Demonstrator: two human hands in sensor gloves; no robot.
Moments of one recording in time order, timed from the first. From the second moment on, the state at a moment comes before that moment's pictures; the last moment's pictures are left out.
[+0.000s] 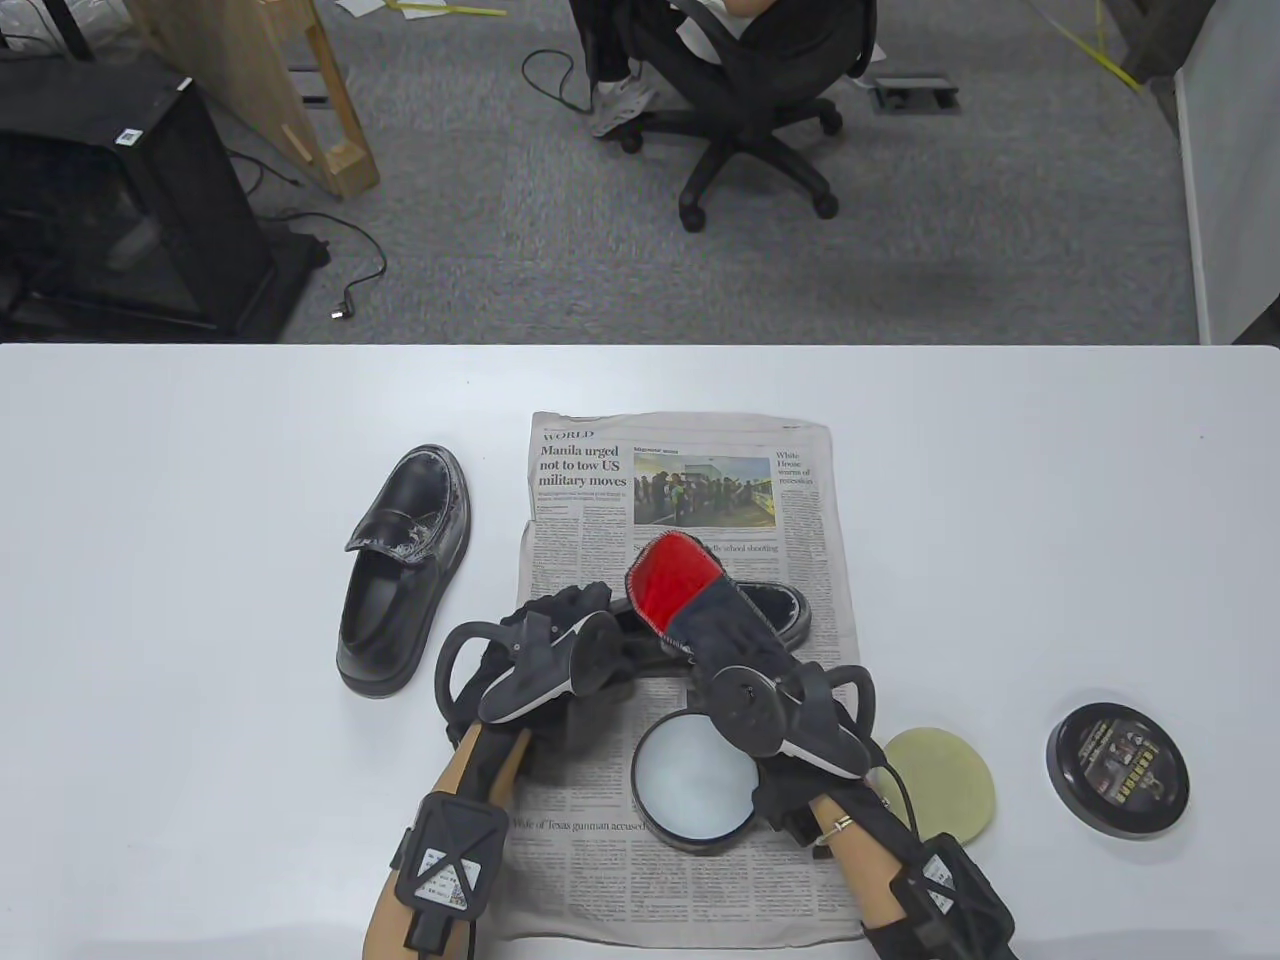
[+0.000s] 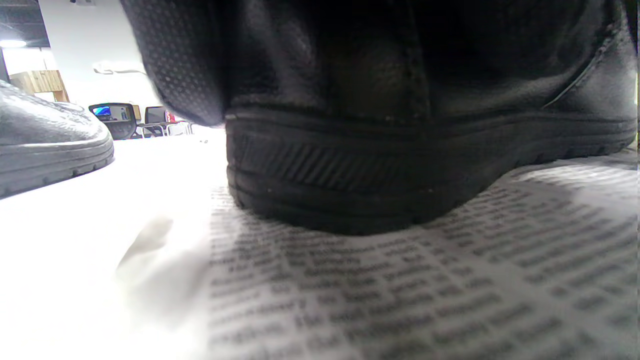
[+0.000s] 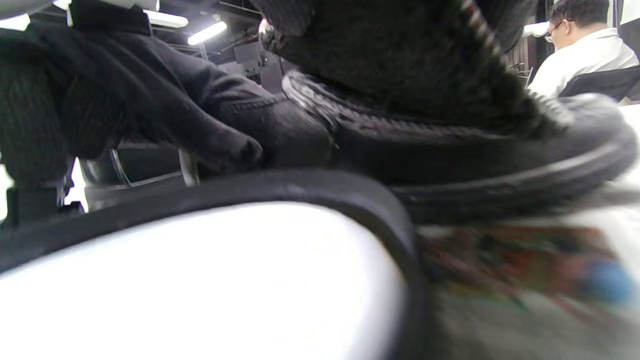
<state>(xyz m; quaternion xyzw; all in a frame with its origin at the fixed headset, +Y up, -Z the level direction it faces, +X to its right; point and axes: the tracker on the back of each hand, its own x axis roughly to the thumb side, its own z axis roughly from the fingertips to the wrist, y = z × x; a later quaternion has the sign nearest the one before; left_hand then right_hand) -0.107 -0.746 -0.301 -0.02 -0.12 -0.03 0.99 0.086 -0.714 -0.261 0.18 -0.03 0.98 0.09</state>
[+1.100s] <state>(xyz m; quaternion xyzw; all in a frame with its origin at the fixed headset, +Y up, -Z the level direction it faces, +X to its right) -0.106 -0.746 -0.301 -0.01 -0.13 -0.04 0.99 0.069 -0.709 -0.290 0.18 0.04 0.97 0.13</state>
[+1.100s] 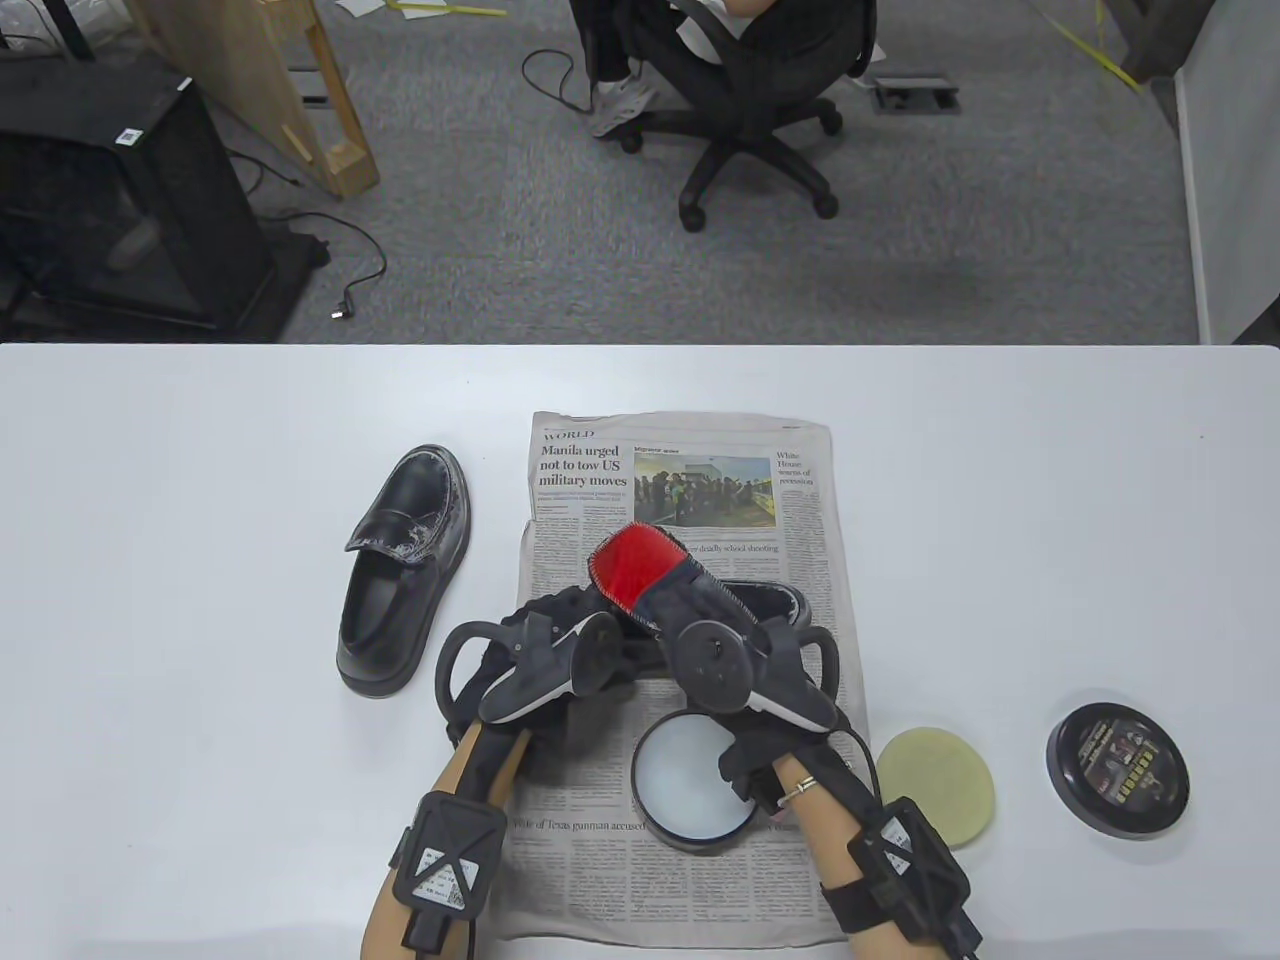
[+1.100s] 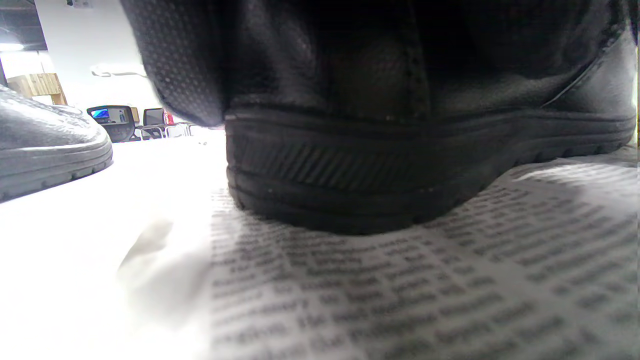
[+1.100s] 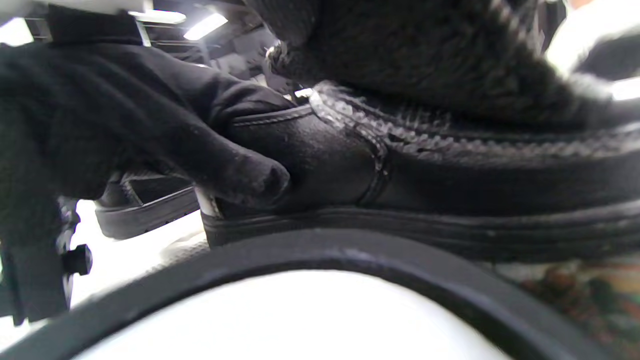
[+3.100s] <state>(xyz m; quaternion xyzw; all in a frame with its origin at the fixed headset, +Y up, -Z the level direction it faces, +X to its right) -0.104 -0.747 -0.300 -0.02 -0.13 -0.03 0.99 0.063 -0.707 -0.281 0.17 0.04 0.98 0.10</state>
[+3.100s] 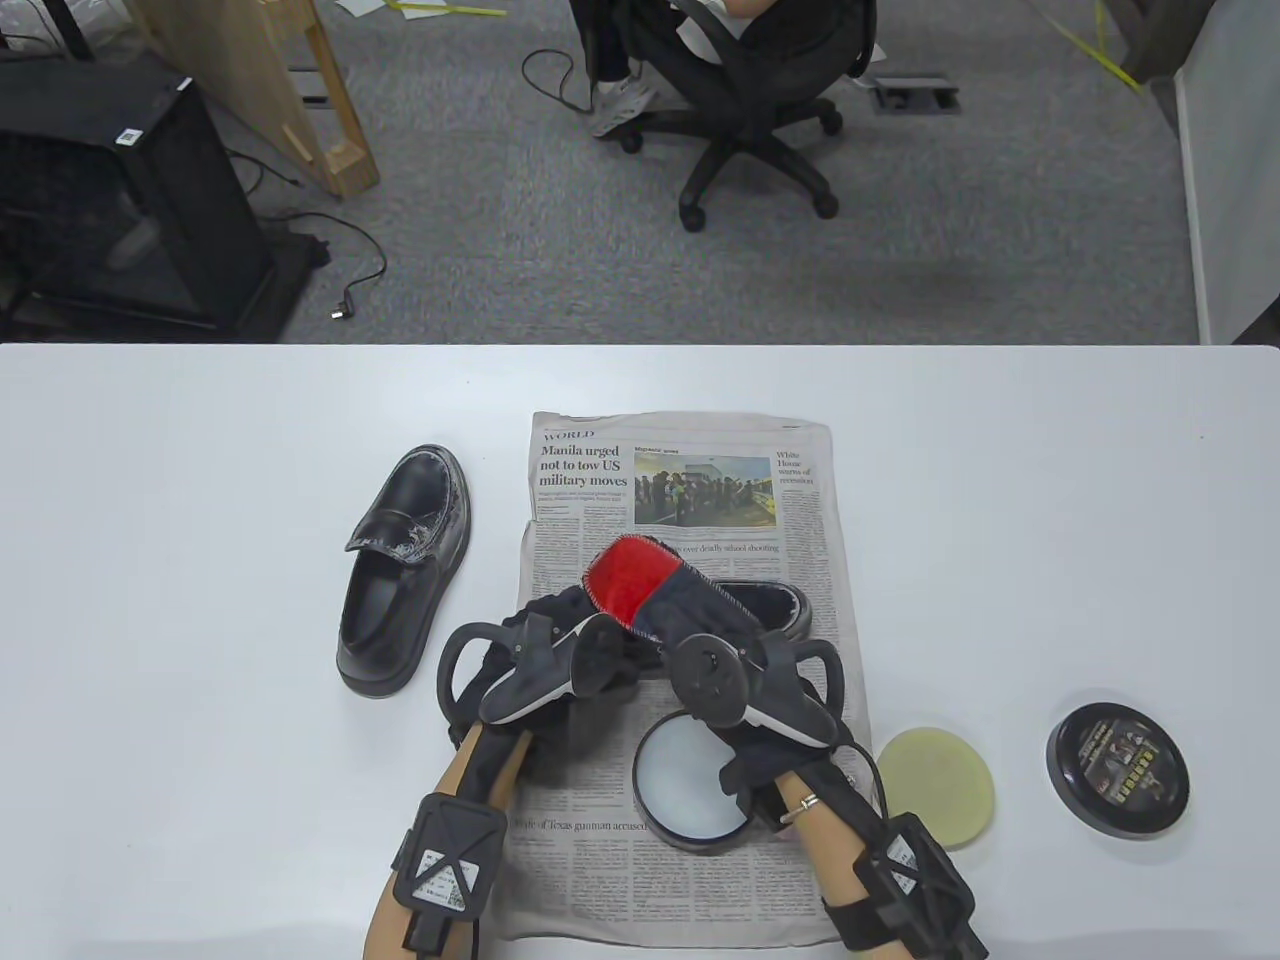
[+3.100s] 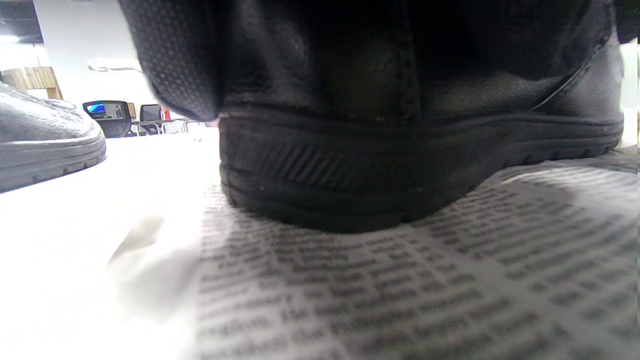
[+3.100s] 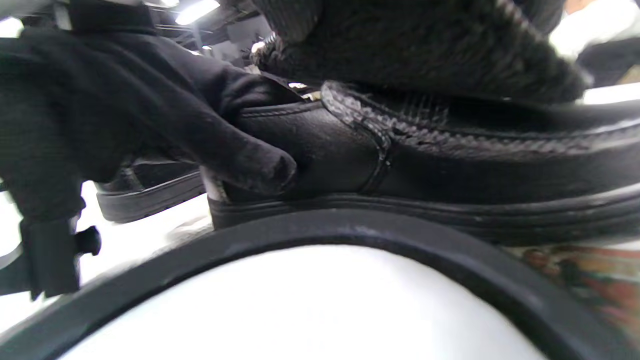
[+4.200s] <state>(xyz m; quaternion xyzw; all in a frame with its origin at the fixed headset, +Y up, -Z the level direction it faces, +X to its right) -0.105 -0.747 -0.301 -0.02 -0.12 -0.03 0.99 0.066 -0.709 -0.284 0.17 0.03 0.98 0.14</state>
